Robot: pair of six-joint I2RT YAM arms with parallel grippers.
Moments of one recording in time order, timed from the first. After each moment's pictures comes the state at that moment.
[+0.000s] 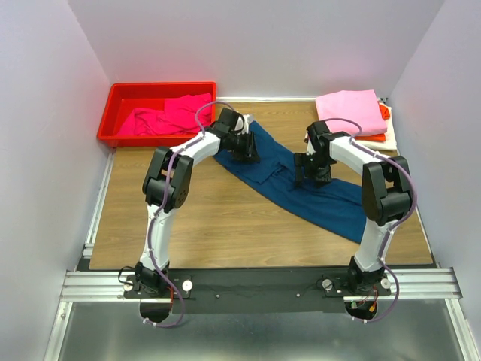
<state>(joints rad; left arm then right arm) -0.43 2.21 1.68 -0.34 0.53 -0.40 0.26 1.91 1.34 -0.79 -0.11 0.23</state>
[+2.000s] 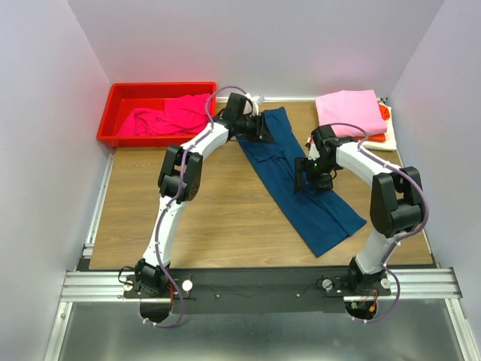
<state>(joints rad) -0.41 2.46 2.10 -0.25 0.67 -0.47 0.26 1.77 1.24 -0.82 -0.23 0.24</state>
